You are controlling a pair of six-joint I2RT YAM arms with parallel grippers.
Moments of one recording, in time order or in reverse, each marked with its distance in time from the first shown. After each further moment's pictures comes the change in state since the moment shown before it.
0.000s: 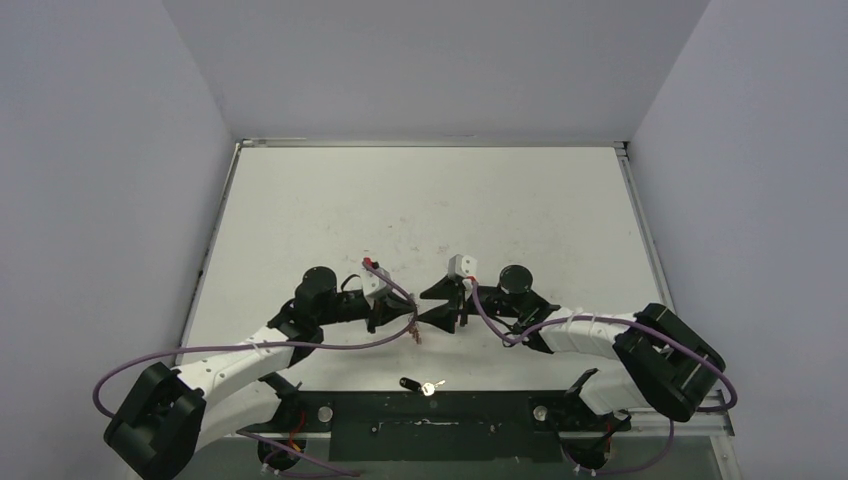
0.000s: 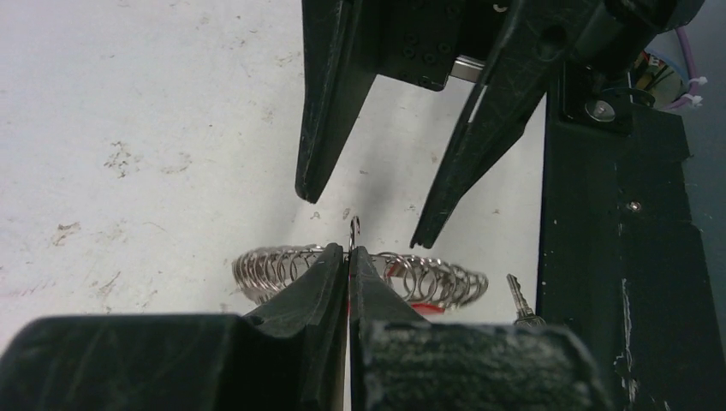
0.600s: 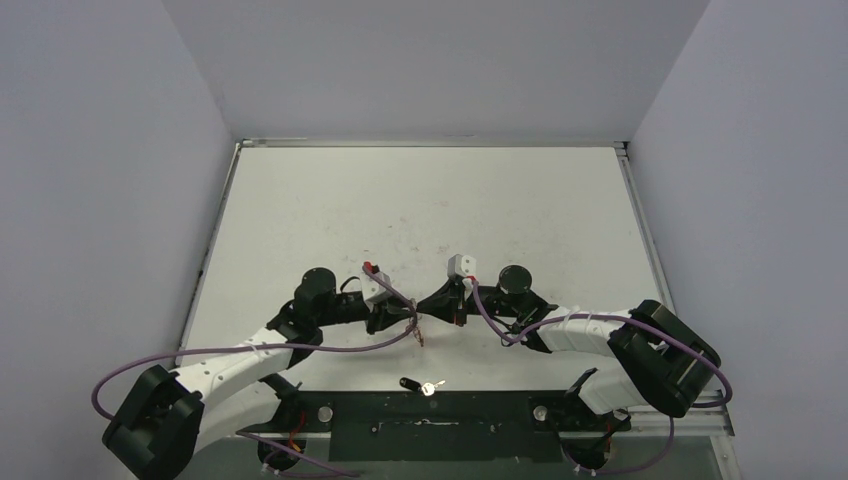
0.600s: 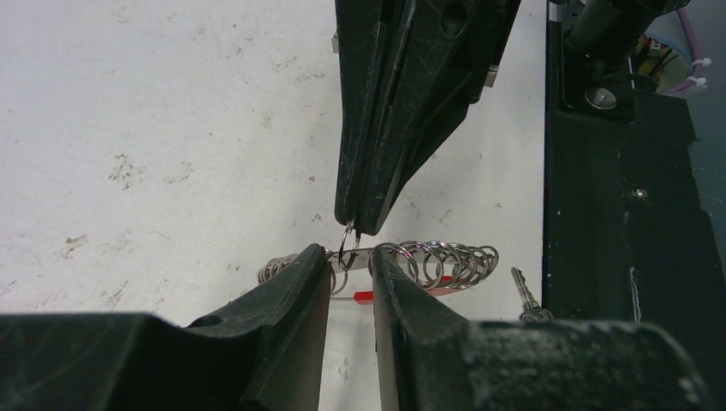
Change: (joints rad) left arm -0.002 -0.021 -0.006 -0.019 -0.002 0.045; right arm 0.001 0.013 0.000 0.028 -0.008 0.013
